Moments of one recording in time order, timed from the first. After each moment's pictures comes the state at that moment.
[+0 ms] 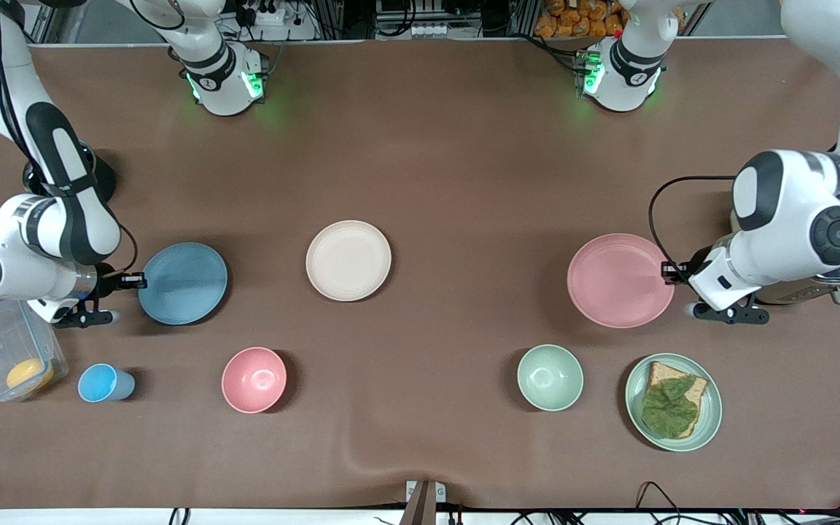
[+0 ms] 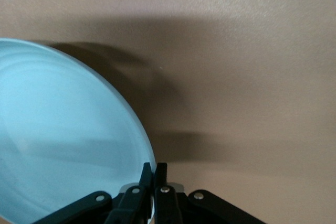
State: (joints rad) left arm 0.15 0.33 -0.28 -1.75 0.00 1.96 0.02; right arm -0.24 0.54 0.01 -1.88 0.02 2.17 -0.32
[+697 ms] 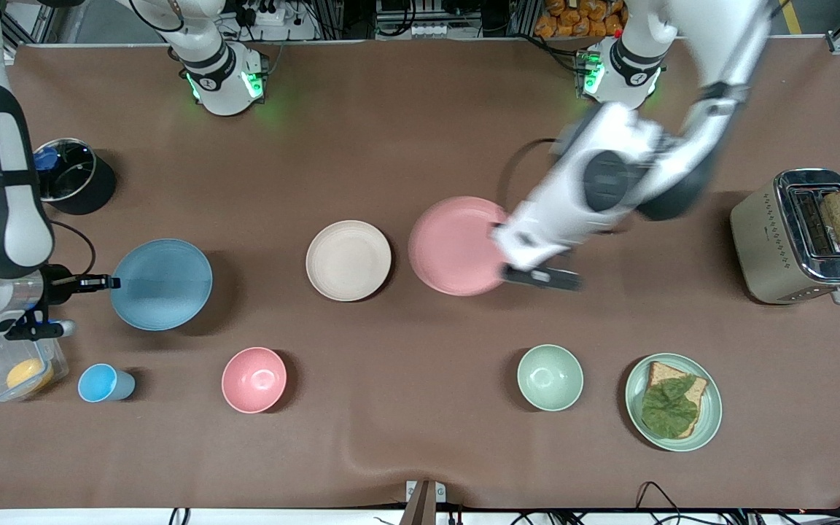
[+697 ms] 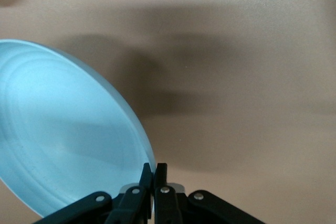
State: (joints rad) left arm -0.27 0.48 -0.41 -1.53 -0.02 1.91 -0.50; right arm -0.25 0.53 0.01 -1.59 0.11 1.77 -0.32
